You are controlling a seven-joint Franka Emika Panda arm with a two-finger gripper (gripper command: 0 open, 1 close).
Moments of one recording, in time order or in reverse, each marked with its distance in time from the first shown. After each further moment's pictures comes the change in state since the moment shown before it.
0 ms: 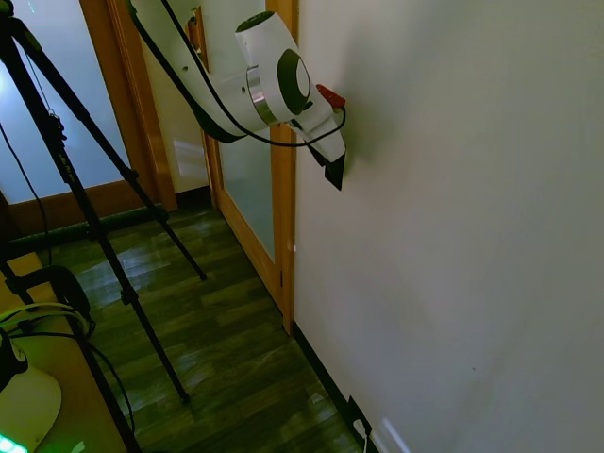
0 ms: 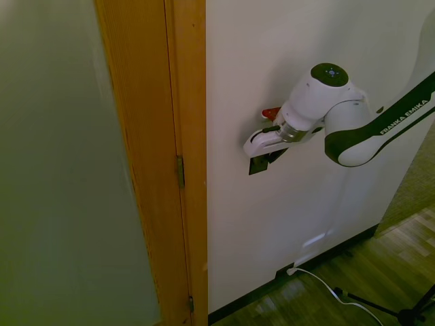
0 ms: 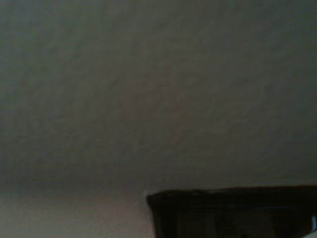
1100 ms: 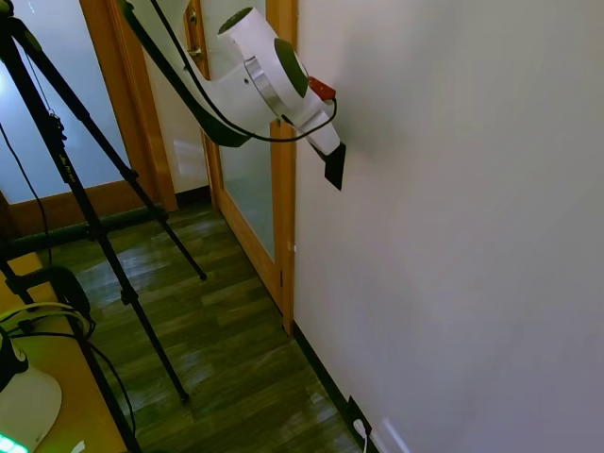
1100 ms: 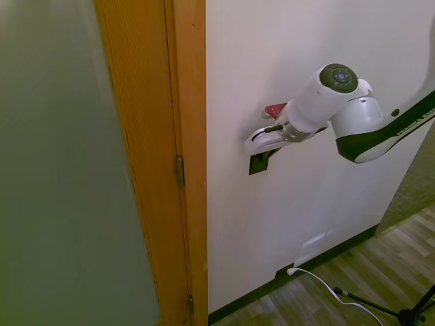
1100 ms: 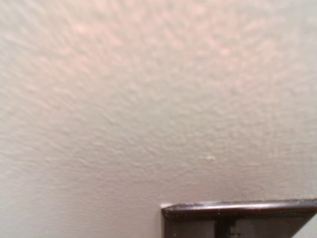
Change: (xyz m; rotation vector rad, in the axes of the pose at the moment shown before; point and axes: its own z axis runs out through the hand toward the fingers) arm -0.010 0.000 -0.039 0.093 0.103 0.005
